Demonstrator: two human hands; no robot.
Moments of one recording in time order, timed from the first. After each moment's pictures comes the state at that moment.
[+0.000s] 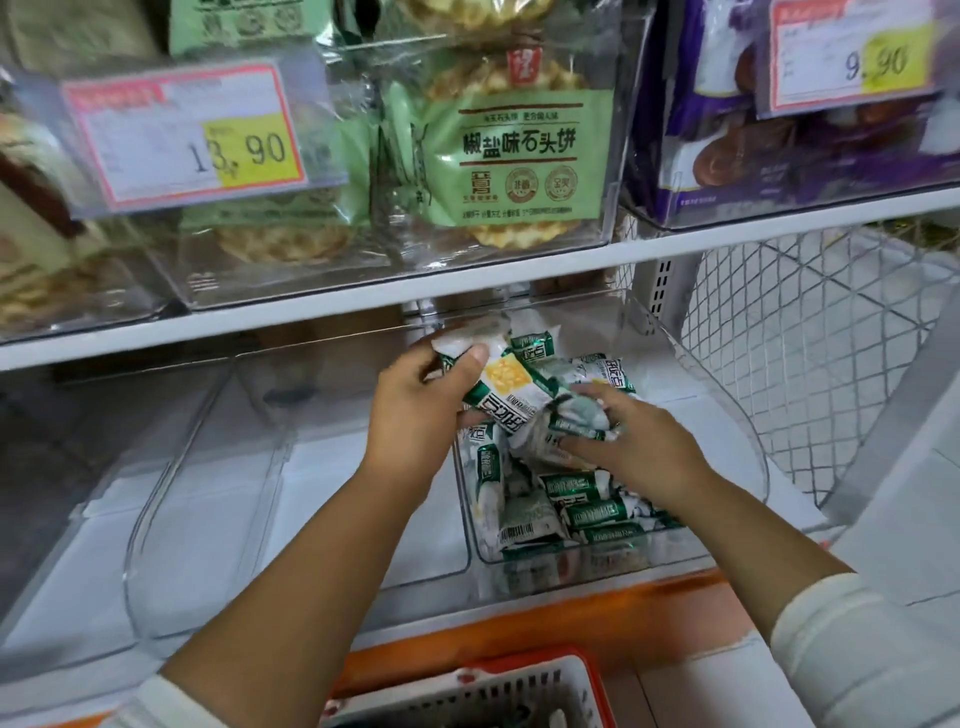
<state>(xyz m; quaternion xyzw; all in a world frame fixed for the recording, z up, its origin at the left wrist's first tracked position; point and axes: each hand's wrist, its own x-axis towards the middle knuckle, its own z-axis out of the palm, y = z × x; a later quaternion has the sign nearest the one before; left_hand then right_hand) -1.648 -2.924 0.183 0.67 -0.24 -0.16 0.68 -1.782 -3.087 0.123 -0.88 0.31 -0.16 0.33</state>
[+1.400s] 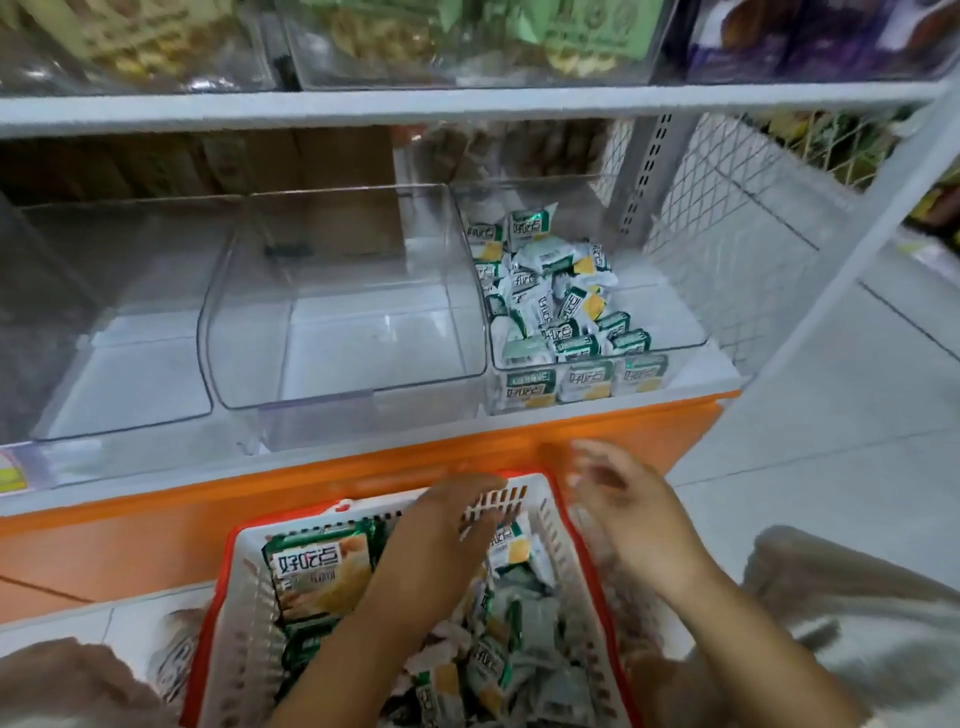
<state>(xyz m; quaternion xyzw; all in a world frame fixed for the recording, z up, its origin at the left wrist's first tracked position) -1.784 -2.745 0.072 0.81 -0.38 -0.25 0.38 -1.914 -2.906 0.085 -0.77 0.37 -0.14 0.50</state>
